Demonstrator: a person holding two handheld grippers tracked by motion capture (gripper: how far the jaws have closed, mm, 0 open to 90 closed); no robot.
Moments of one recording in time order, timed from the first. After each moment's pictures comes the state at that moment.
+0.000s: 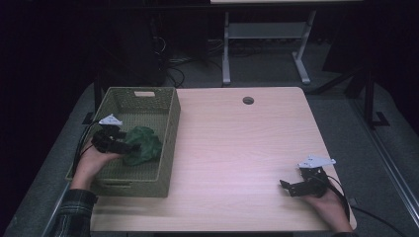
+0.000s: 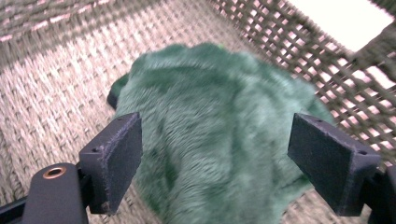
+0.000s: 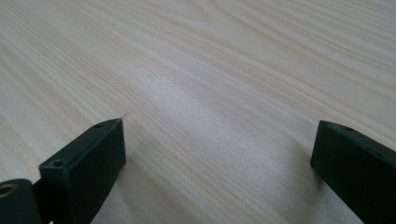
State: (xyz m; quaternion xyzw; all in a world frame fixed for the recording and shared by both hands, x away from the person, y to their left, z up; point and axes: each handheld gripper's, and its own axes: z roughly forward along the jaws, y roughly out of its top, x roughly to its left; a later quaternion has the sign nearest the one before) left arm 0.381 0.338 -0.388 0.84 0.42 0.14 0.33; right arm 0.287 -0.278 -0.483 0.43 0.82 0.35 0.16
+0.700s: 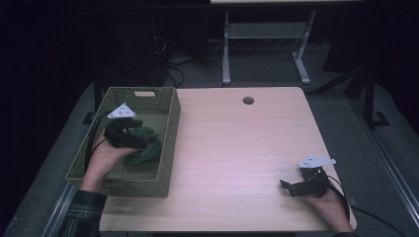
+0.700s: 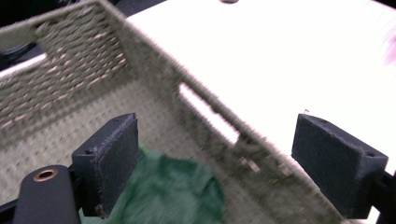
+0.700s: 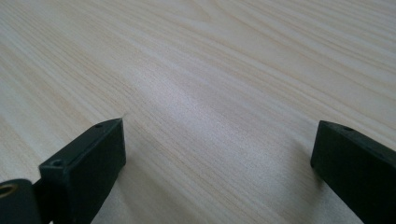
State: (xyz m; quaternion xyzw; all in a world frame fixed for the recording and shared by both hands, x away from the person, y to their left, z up) left arm 0.360 0.273 -0.333 0.83 0.36 0.17 0.40; right arm 0.287 -0.278 -0.483 0.43 0.82 0.35 0.16
